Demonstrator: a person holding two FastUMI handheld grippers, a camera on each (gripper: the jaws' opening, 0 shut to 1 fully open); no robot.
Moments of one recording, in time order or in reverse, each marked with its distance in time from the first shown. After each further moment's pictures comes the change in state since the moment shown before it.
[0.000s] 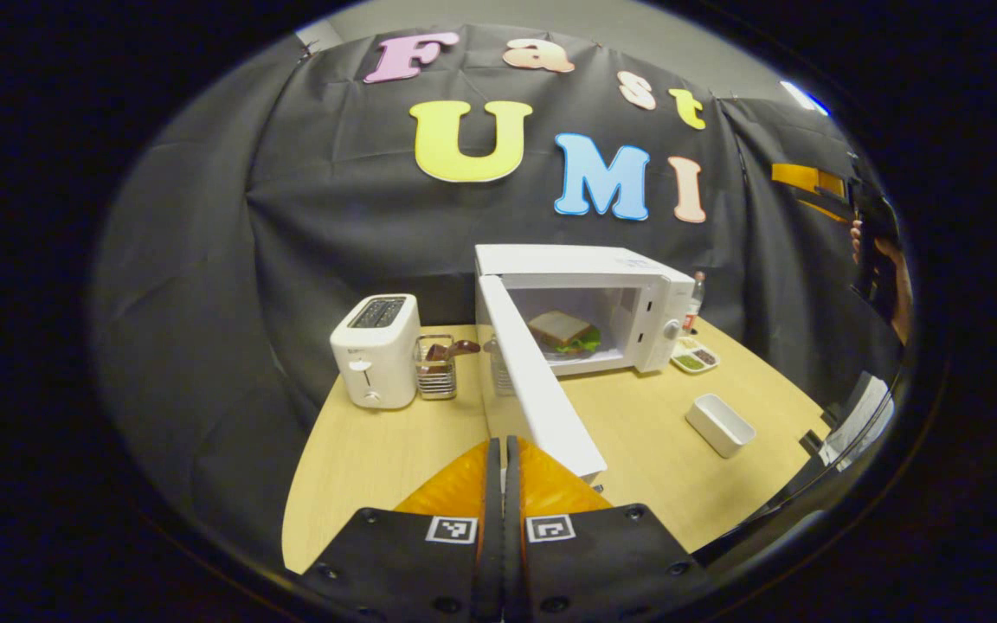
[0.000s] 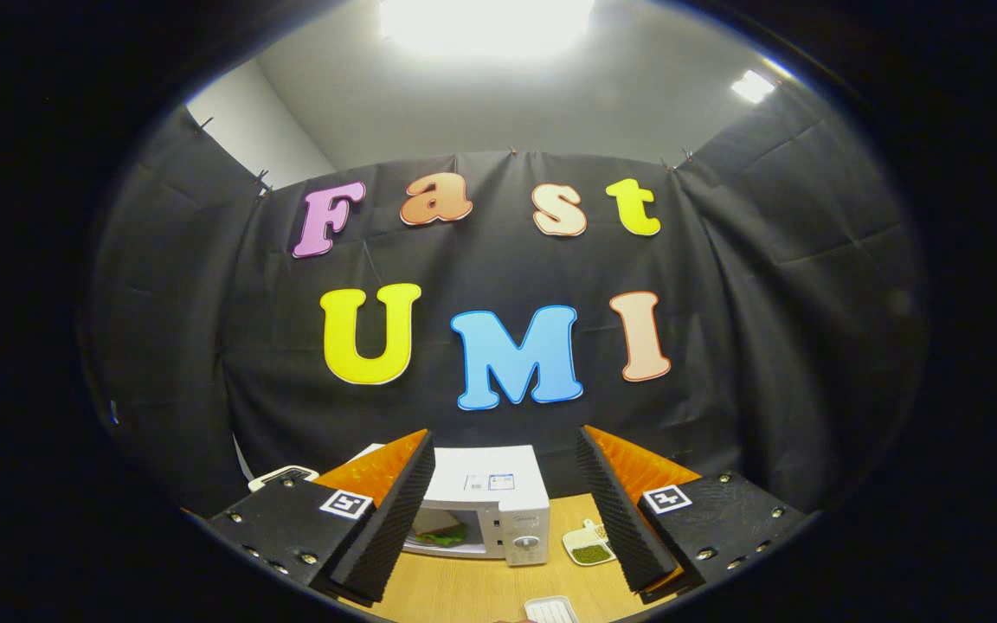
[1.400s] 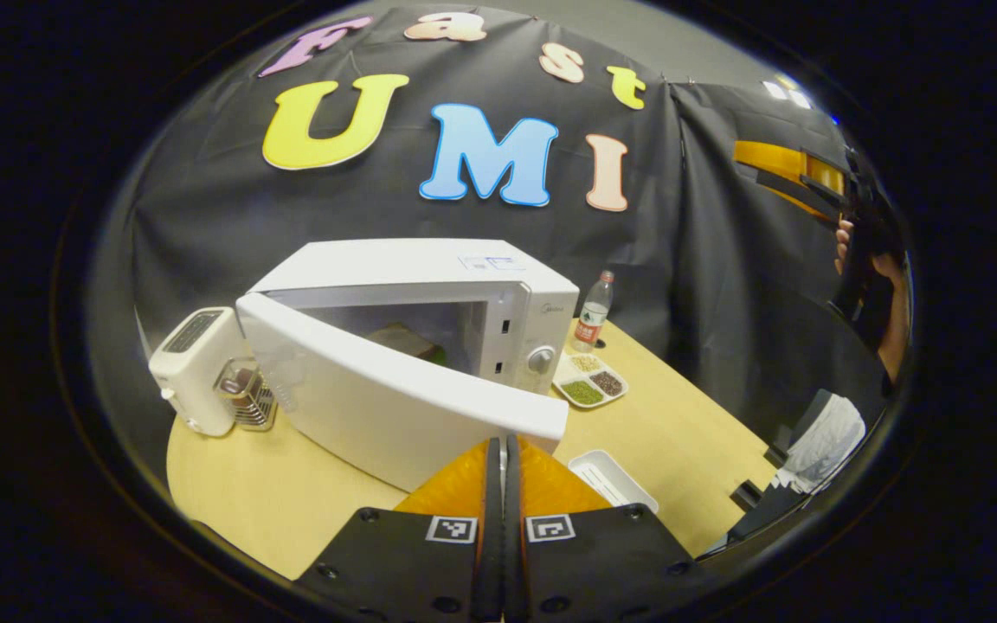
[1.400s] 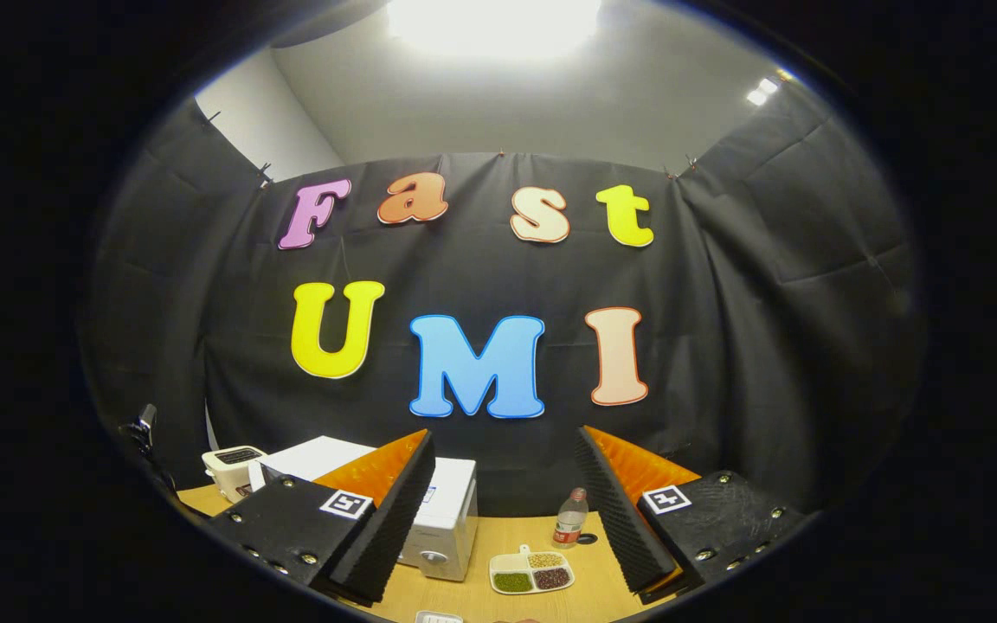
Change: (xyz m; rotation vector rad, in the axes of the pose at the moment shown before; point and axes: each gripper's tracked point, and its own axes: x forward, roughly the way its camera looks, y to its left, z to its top) left arm 0.156 -0.246 0.057 -0.004 0.032 -0.240; right arm 0.044 -0.136 -0.001 -0.068 -0.026 0.032
